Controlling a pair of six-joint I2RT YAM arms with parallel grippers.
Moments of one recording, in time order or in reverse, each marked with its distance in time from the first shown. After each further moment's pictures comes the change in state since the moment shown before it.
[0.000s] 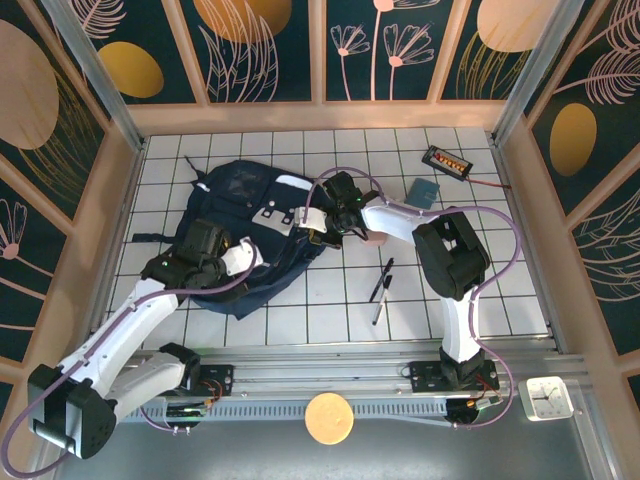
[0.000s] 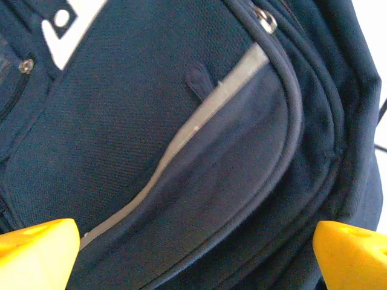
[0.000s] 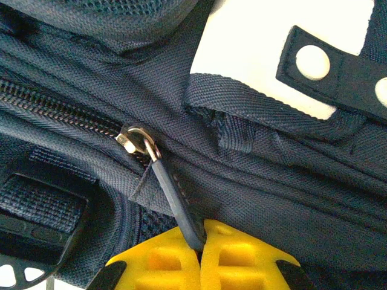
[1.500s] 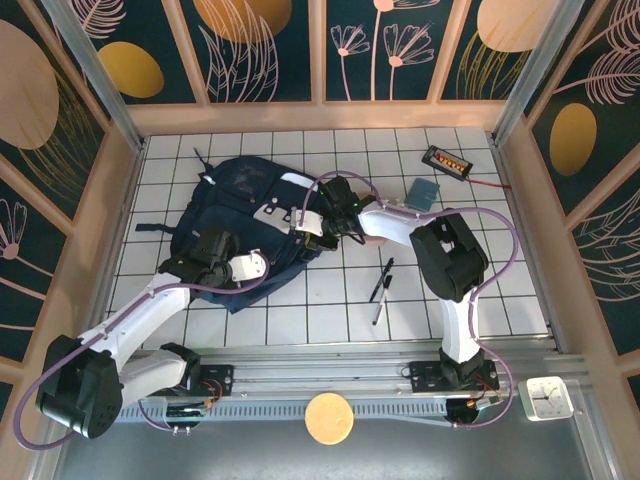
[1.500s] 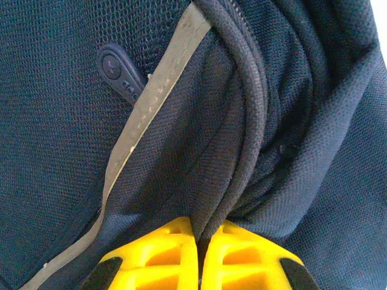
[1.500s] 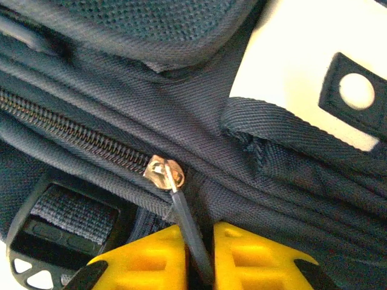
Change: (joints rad) left arm -0.001 0.117 -0.086 0.161 -0.042 0.139; right arm 0.031 -0.004 -0.030 0.050 -0.001 0.054
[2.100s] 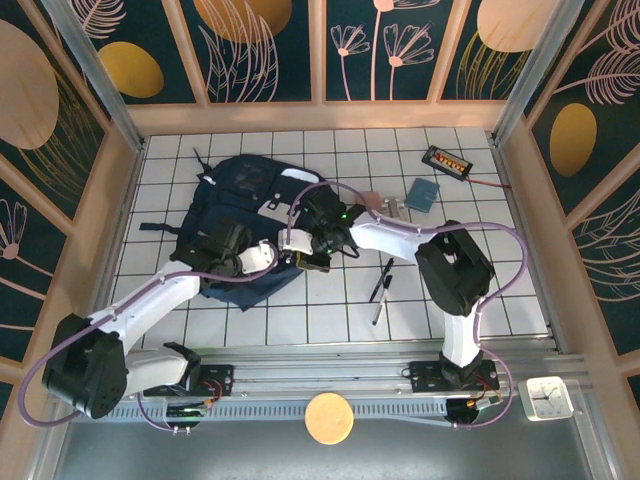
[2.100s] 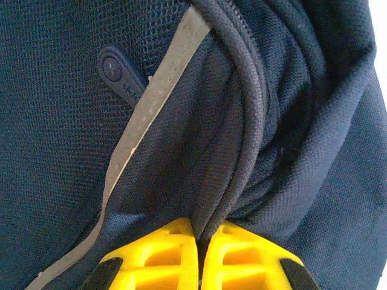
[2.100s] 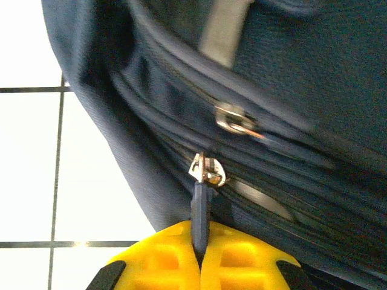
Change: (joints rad) left arm -0.072 0.115 0.092 -0.006 -0.002 -0.163; right arm 0.143 -0.097 -0.026 -0.167 0.000 0.102
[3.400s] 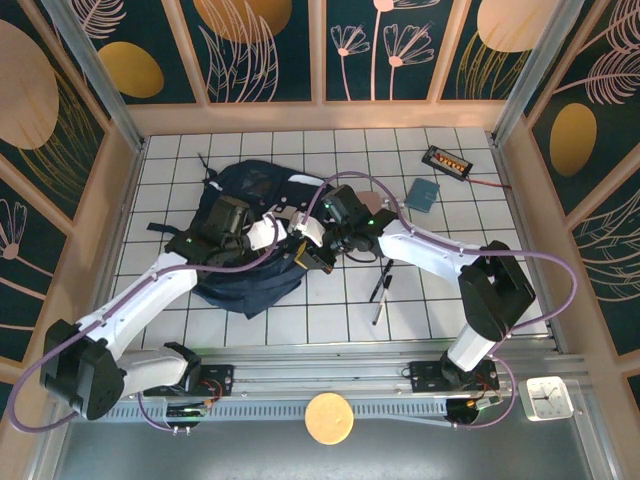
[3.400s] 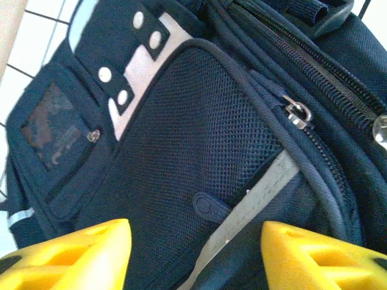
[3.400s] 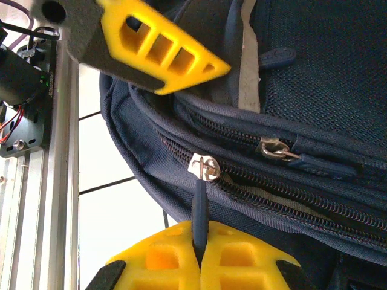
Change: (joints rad) left arm -0.032 -0.010 0.174 0.023 0.050 -0.080; right arm -0.032 -0.256 -0.156 0.135 -0.187 0.392
